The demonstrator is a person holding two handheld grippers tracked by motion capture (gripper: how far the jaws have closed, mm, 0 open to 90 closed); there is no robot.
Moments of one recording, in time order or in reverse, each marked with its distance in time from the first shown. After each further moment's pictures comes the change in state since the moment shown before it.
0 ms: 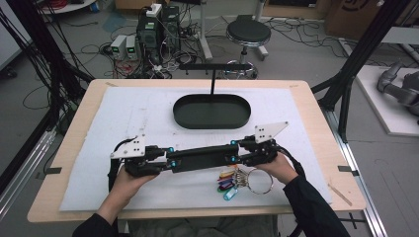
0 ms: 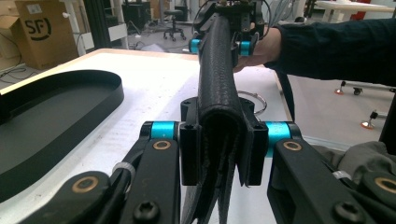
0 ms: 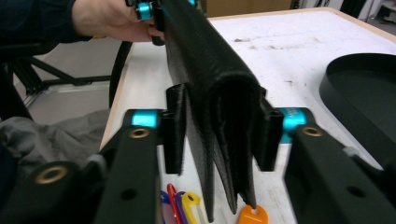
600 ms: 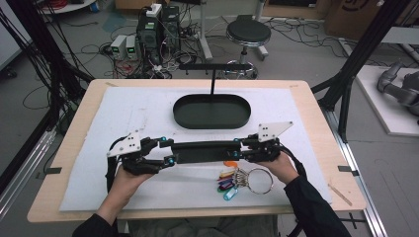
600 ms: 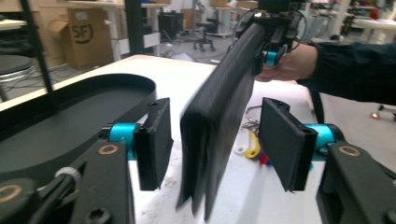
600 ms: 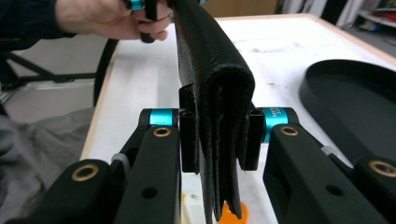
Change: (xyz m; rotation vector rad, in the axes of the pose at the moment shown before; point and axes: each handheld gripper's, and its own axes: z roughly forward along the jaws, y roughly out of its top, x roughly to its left) left arm 0.004 -0.001 -0.009 -0.056 0.161 -0.048; right arm -0.001 0.003 -0.010 -0.018 -0.075 -0.024
